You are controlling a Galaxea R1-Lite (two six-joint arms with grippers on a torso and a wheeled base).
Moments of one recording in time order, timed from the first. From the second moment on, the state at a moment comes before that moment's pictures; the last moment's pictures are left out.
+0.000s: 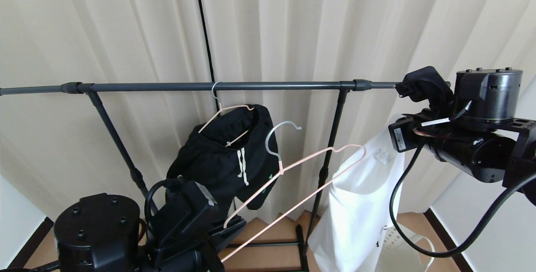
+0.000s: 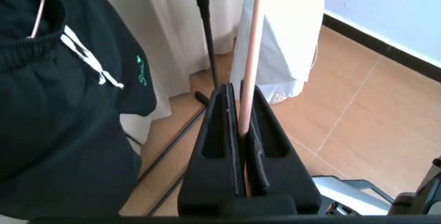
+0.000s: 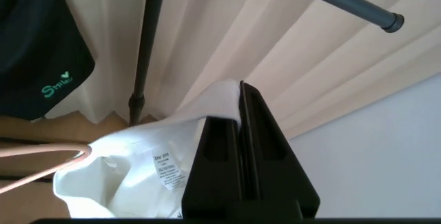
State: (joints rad) left arm -0.79 1.57 -0.29 -0.93 0.00 0.16; right arm 0.41 1.62 -0.88 -0.43 -0.51 -0.21
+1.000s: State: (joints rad) left arm -0.83 1.72 -0.49 -0.93 0.00 0.11; right arm 0.49 1.61 -0.85 -0.44 -0.51 -0.20
